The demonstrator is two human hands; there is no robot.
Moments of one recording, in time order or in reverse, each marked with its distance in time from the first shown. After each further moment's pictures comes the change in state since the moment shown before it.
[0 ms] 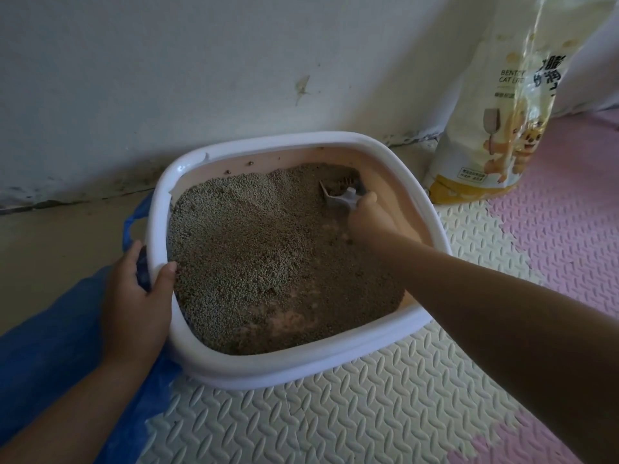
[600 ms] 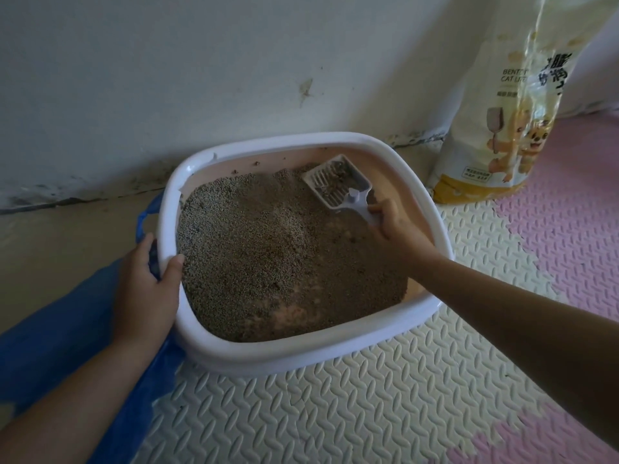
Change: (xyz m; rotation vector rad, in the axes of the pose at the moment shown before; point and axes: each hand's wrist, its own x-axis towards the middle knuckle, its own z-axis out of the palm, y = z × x) left_hand 0.003 0.000 0.000 0.121 -0.012 -0.024; right_hand -0.028 0.059 -0.012 0.105 0.082 -0.472
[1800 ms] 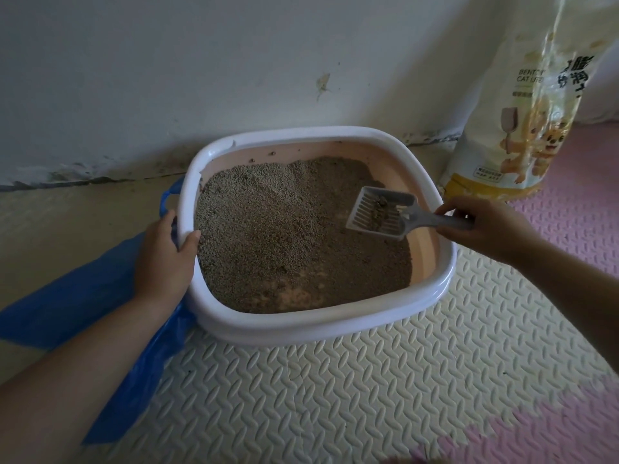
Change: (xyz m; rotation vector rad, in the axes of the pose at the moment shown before) left_hand 0.004 -0.001 -0.004 0.201 -0.014 0.081; right_hand -0.025 0.070 -0.089 -0.159 -0.066 -0.062
